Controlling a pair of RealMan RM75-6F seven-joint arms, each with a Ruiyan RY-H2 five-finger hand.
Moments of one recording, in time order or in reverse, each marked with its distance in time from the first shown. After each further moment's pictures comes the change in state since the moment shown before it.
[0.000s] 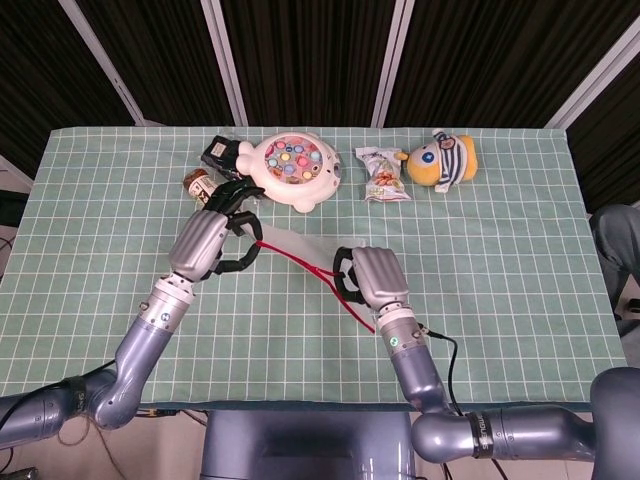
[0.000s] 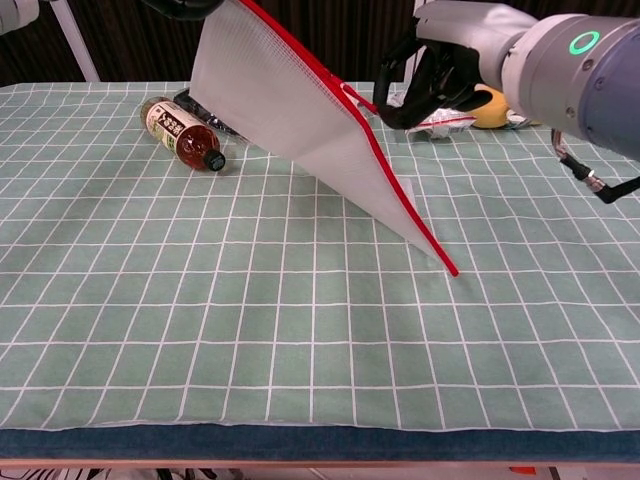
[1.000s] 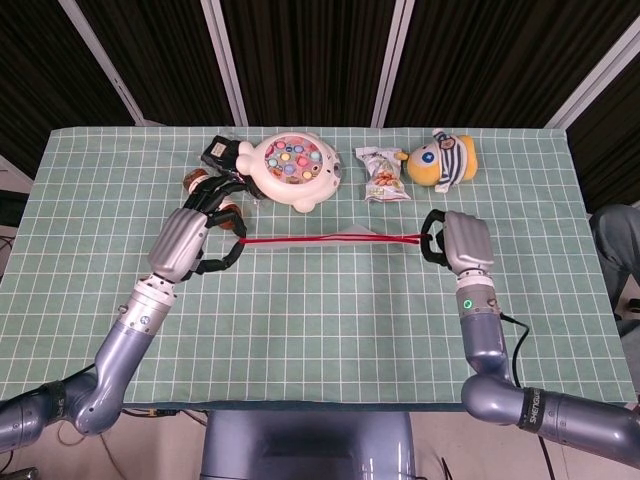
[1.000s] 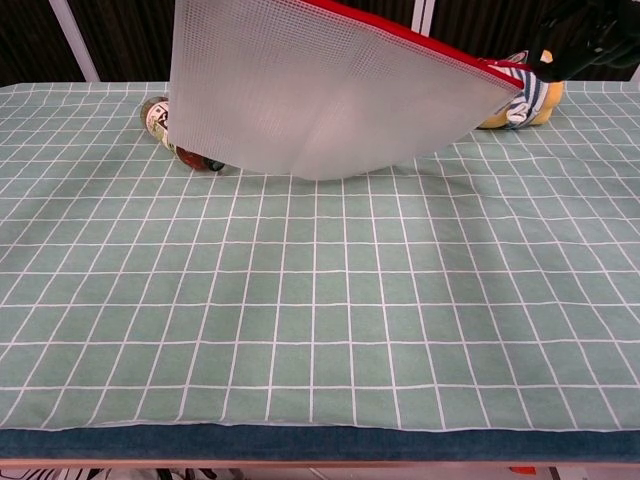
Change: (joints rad) left arm 0.047 0.065 0.012 -0.031 0.060 0.037 -0.063; right arm -0.117 0.202 0.031 0.146 0.067 -0.069 0.085
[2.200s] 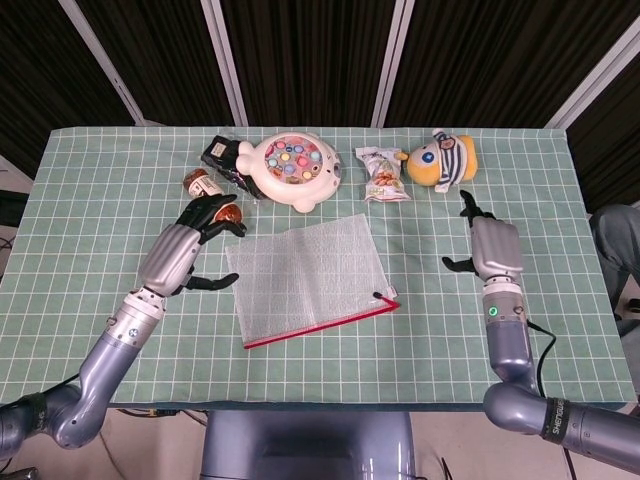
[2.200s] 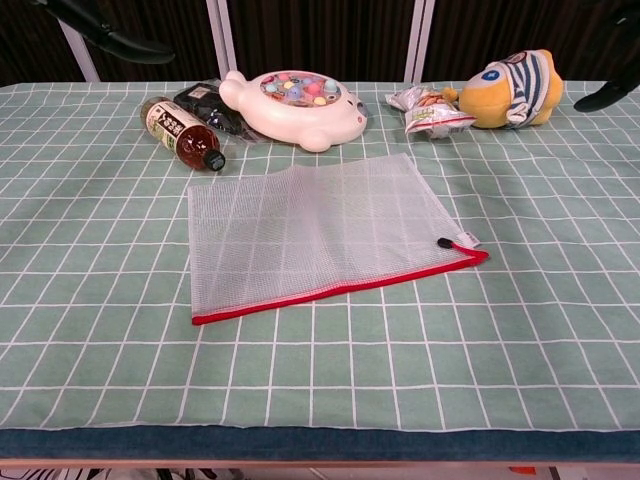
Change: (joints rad) left arm 0.048 0.061 0.073 -0.035 0.045 -0.021 -0.006; right arm -0.069 0.070 -0.051 -0.016 -0.063 0.021 -0.014
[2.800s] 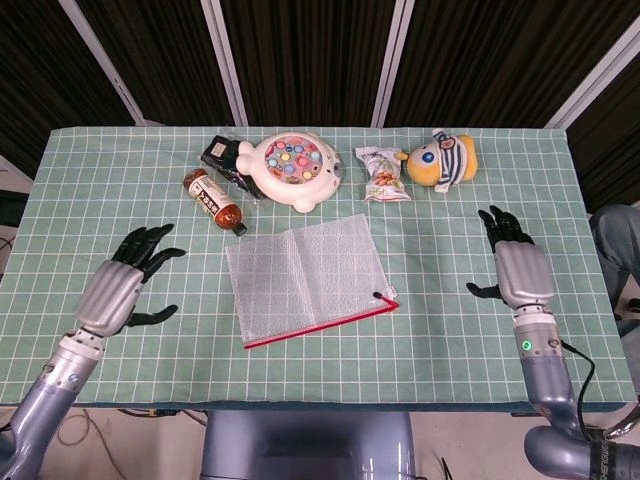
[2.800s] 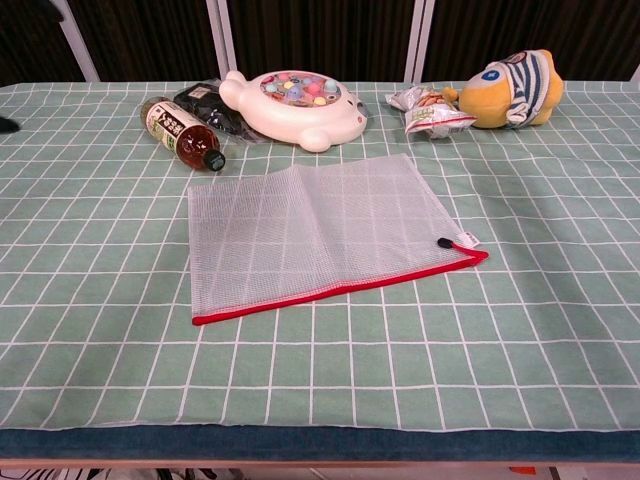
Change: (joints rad) left arm 0.227 0.163 0.210 -0.016 0.207 0.183 0.077; right arm -0.169 0.142 -0.155 -0.092 -0.332 0.039 0.115
